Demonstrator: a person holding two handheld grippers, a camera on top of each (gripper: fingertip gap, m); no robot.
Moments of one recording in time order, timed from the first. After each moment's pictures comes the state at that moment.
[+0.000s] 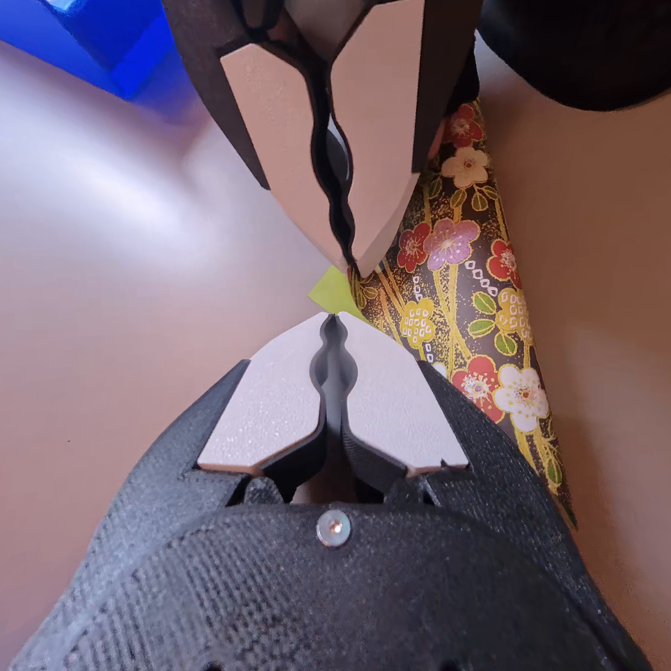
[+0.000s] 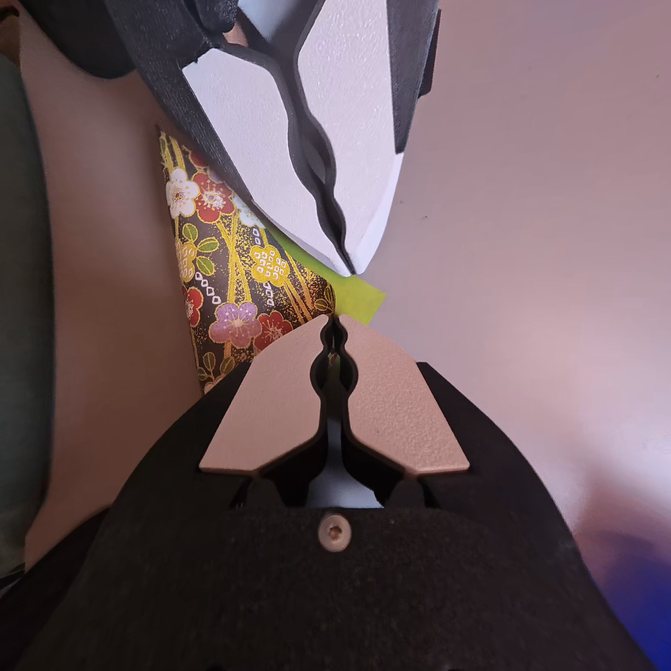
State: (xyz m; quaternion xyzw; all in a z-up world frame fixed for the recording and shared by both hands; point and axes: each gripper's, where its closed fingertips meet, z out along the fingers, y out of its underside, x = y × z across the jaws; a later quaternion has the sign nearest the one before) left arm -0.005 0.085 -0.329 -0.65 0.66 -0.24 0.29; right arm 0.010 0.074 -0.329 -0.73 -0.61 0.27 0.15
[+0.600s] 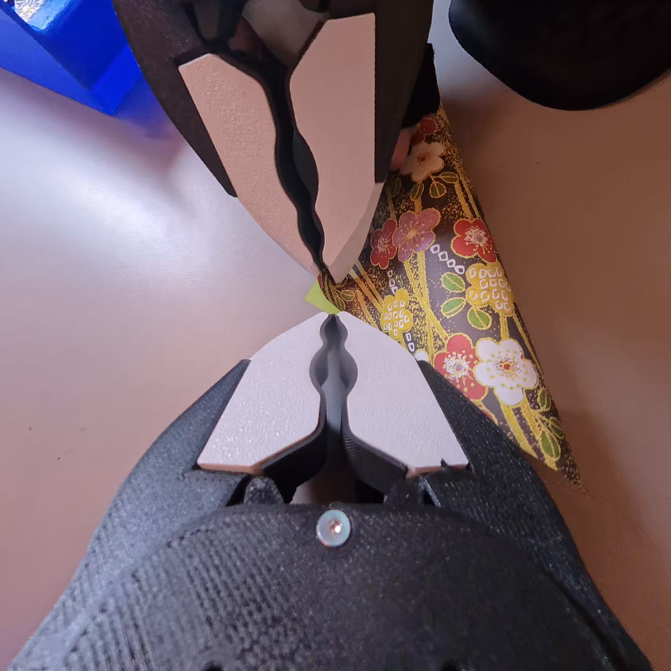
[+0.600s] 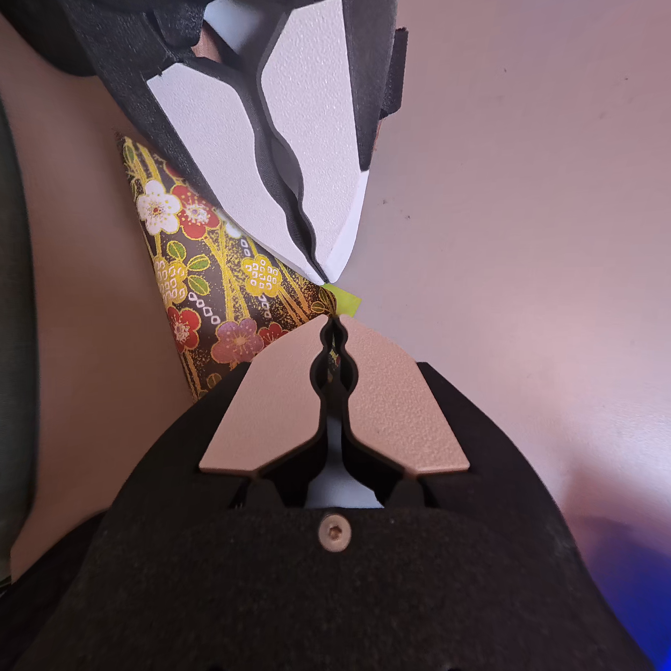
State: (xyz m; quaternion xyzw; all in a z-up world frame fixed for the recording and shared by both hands) left arm -0.002 0.079 -0.329 -0.63 0.68 -0.25 0.29; right arm 0.010 0.081 -0.329 -0.73 -0.61 0.26 0.16
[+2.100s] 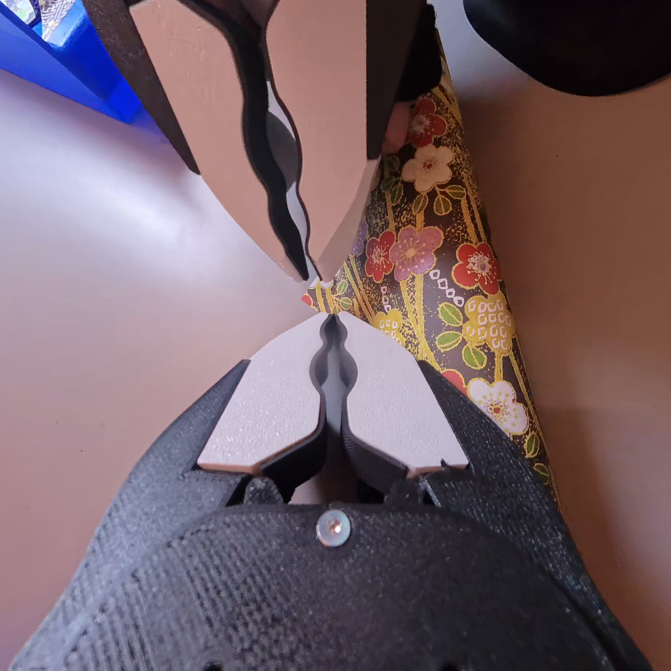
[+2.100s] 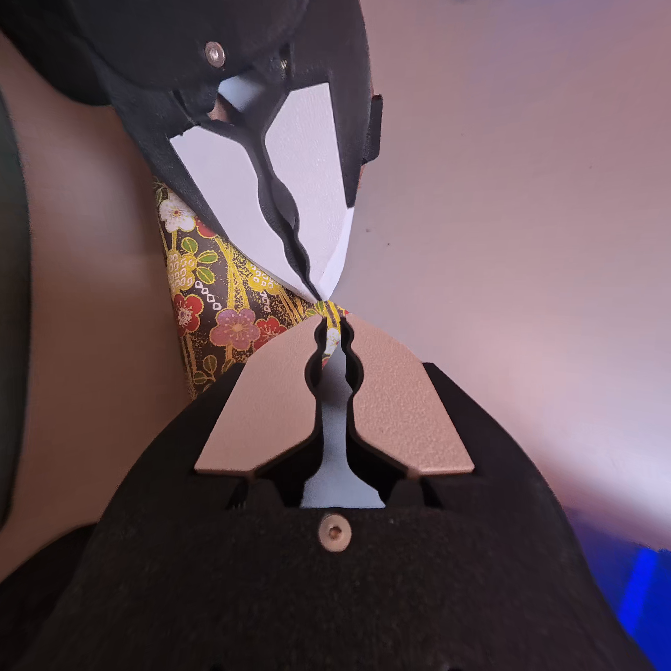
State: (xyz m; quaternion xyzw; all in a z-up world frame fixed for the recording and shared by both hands) left arm -0.001 0.080 -0.328 -0.63 0.68 -0.22 0.31; right arm 0.007 0.089 -0.314 -0.72 -0.61 0.25 0.22
